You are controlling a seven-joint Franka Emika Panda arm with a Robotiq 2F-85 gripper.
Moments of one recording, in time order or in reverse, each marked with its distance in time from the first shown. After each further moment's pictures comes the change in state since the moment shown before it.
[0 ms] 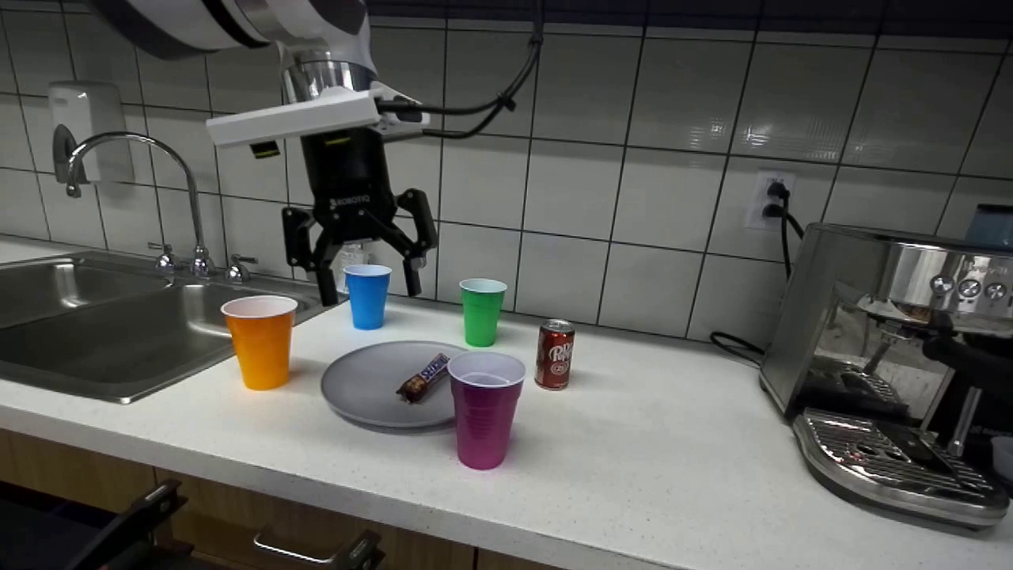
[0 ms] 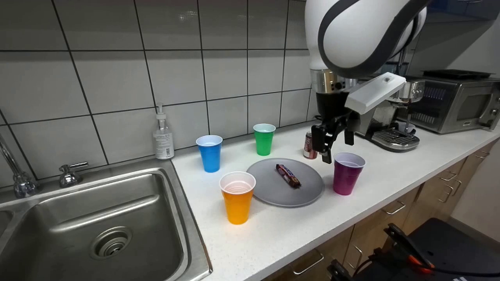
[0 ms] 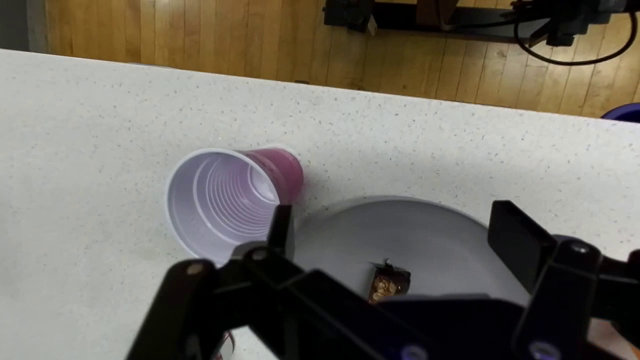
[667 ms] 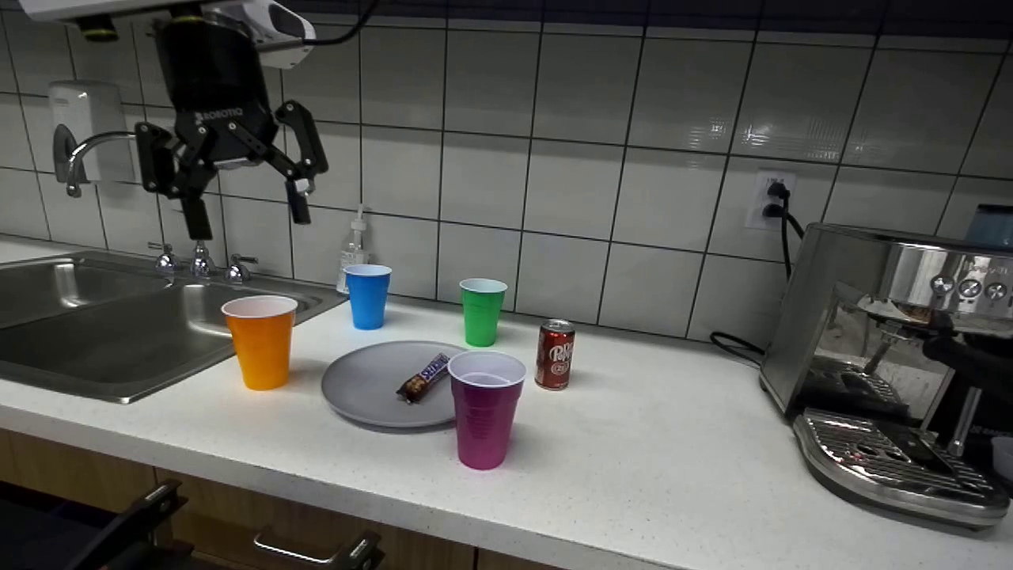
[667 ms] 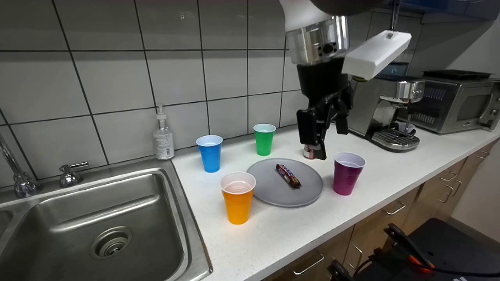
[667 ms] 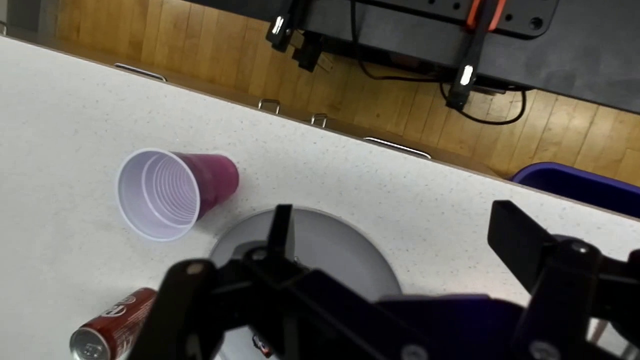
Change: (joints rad) arm 0.192 -0.211 0.124 0.030 0.145 -0.317 -0.003
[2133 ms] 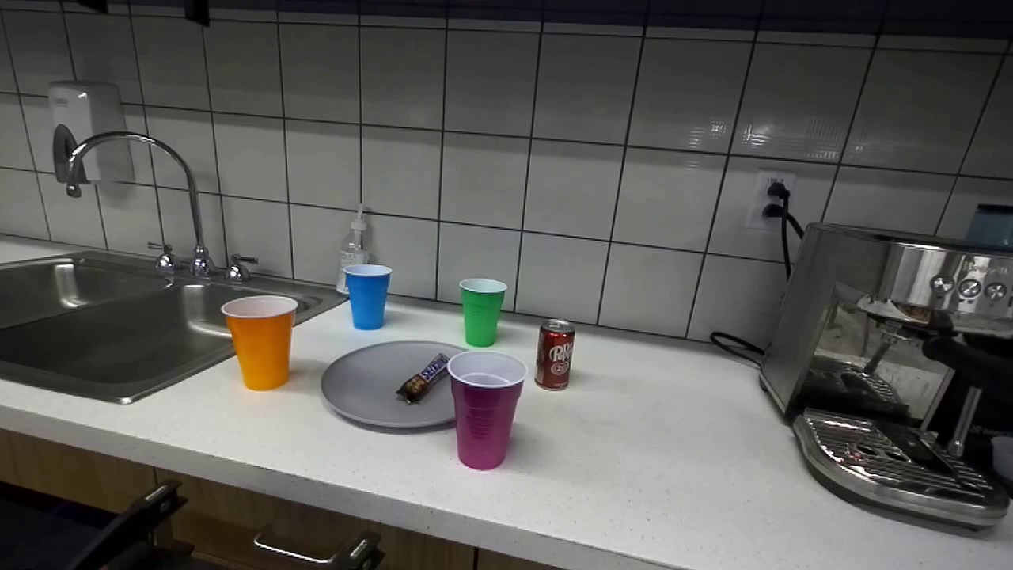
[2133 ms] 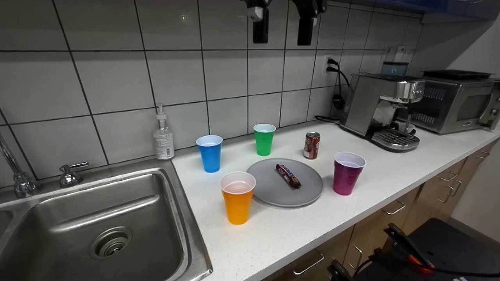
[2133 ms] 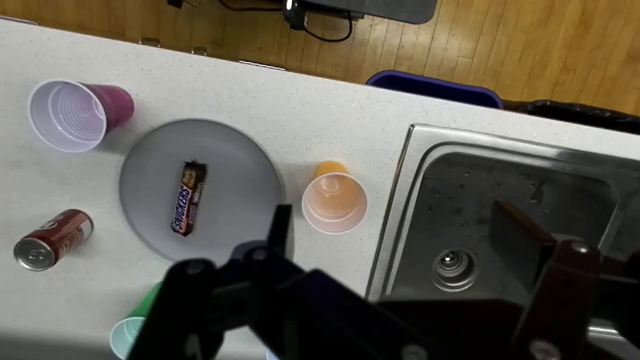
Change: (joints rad) arm 0.032 -0.053 0.026 0.418 0.305 -0.291 0.028
